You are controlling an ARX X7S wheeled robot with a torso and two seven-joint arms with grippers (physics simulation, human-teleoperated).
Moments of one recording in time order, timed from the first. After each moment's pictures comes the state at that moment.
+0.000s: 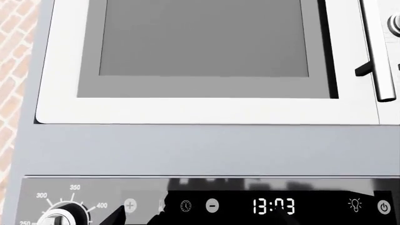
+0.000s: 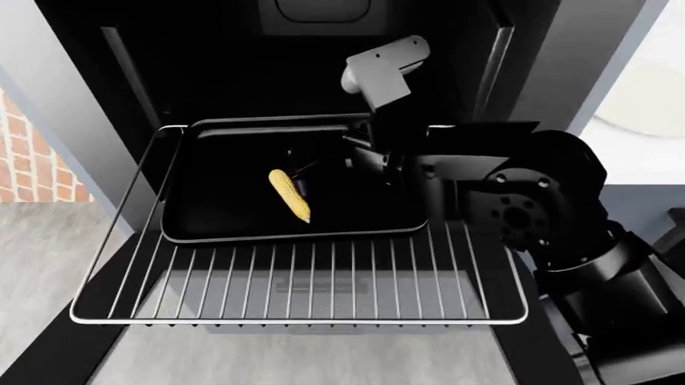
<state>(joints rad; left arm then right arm) -1.56 -0.56 0.13 0.83 -1.76 -1.07 -1.45 1.29 0.27 -0.70 0.13 1.12 1.01 0.26</state>
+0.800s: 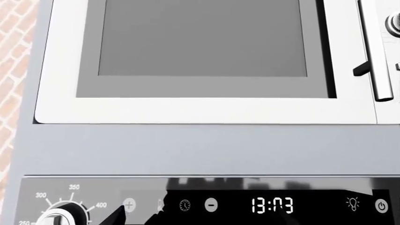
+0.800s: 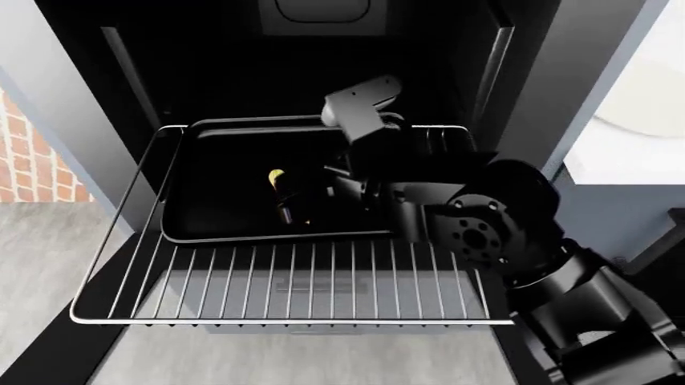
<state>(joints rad) -1.56 -0.58 0.16 0.83 -1.77 -1.04 -1.45 1.23 0.22 -0.76 0.21 1.08 0.94 0.21</state>
